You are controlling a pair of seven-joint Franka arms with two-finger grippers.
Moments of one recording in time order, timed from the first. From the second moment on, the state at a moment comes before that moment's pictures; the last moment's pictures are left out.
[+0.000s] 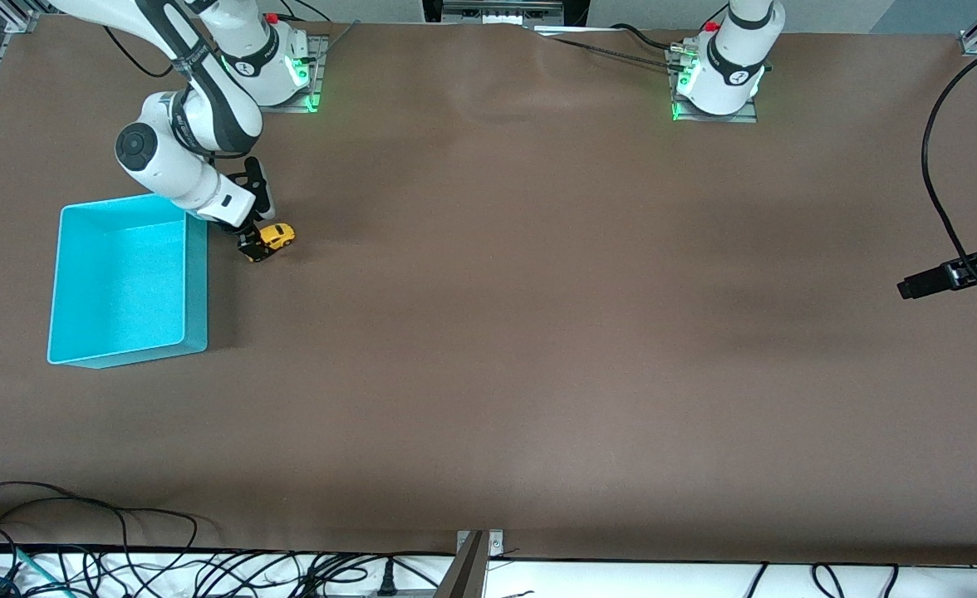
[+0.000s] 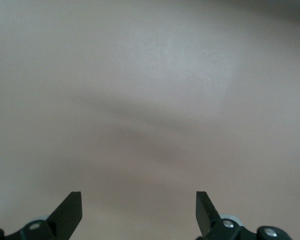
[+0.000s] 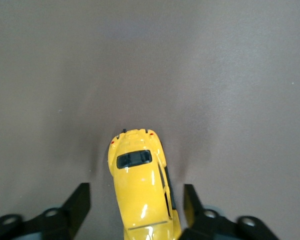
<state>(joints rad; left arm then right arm) 0.07 0.36 0.03 -1.21 0.01 1.45 -0.21 -0.51 0.18 0.57 -2.65 0.07 2.78 -1.96</state>
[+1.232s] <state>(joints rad) 0.07 0.36 0.03 -1.21 0.01 1.45 -0.21 -0.52 0.00 0.59 -2.42 0.18 2.33 -1.96</state>
